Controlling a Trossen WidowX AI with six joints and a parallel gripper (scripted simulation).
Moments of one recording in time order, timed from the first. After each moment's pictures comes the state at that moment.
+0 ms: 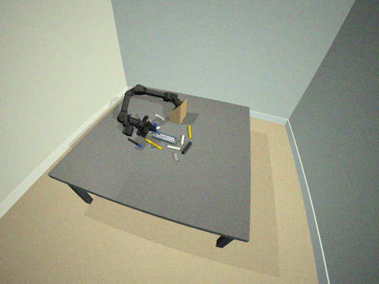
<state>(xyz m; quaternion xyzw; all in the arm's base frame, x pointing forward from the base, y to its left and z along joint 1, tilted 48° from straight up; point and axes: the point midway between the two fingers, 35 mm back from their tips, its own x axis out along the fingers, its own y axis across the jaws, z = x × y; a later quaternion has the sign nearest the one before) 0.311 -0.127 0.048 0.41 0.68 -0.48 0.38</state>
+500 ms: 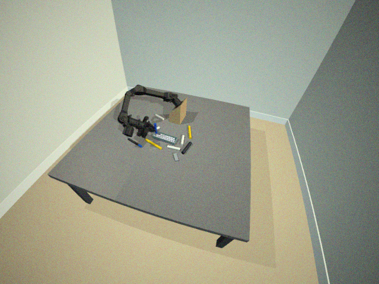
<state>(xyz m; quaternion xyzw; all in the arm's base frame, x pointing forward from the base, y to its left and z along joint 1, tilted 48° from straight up) 0.310 -0.131 0.044 0.41 0.68 -0.48 0.38</state>
